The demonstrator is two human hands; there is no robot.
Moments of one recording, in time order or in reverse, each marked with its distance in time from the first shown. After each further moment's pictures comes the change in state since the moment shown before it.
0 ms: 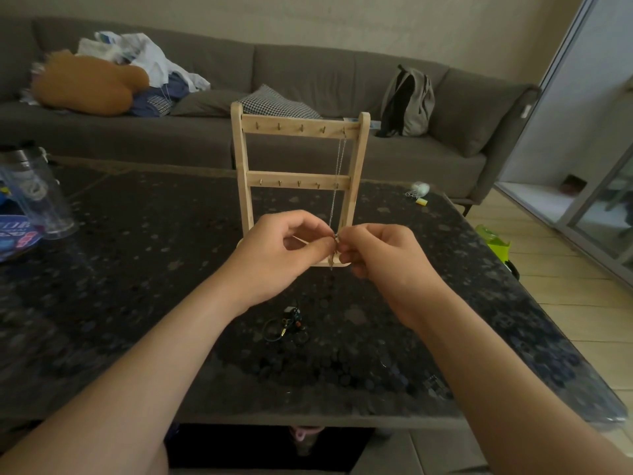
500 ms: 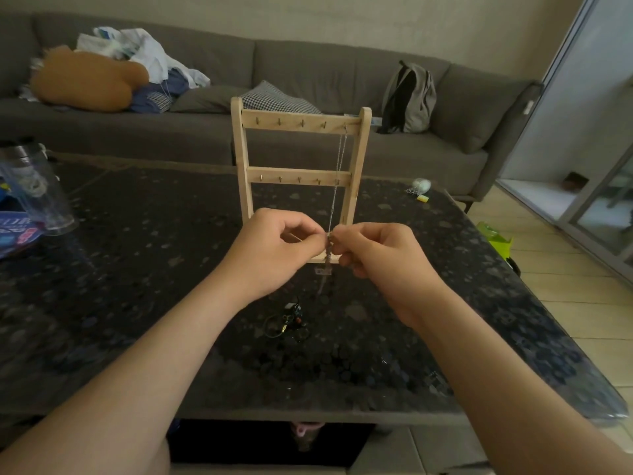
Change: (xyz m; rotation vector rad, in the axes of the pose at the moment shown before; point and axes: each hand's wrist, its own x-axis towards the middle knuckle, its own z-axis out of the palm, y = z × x) left_hand 0.002 -0.009 -0.002 0.082 0.060 0.040; right_hand -0.003 0.003 0.000 -0.049 -0.017 -0.053
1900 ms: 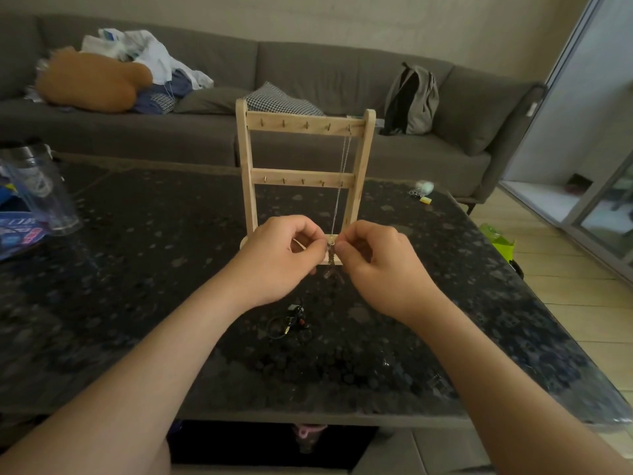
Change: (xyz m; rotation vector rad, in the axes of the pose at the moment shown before) left_hand -0.004 0.006 0.000 0.103 -0.072 -0.075; right_hand 0.001 0.002 0.003 -0.498 -0.011 -0.285
